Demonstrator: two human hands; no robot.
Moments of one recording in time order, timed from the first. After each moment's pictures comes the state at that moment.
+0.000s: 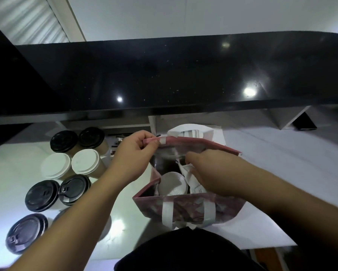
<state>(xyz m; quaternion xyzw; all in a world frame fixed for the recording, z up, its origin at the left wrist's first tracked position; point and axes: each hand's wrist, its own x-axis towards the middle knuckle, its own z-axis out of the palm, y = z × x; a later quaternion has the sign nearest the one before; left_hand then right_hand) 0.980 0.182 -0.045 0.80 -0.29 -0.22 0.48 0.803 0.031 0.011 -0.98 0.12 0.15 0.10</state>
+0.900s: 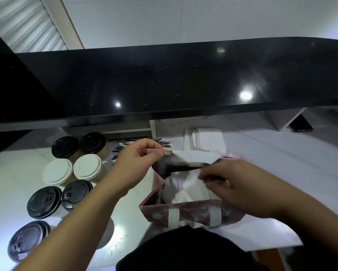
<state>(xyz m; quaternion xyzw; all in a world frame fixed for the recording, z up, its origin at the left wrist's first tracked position) 0.975 0.195 -0.033 0.73 -0.29 -0.32 0.53 0.753 0.031 0.028 -0.95 0.15 0.08 0.26</state>
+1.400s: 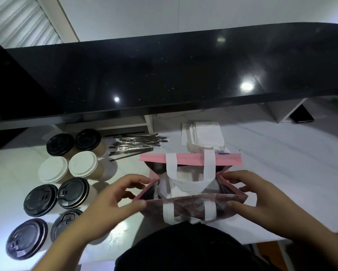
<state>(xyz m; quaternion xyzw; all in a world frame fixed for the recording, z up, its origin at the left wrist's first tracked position) 0.953 0.283 -0.058 0.70 -0.36 -0.41 0.46 0.674 0.014 -0.040 -0.87 0.25 -0.01 0.42</state>
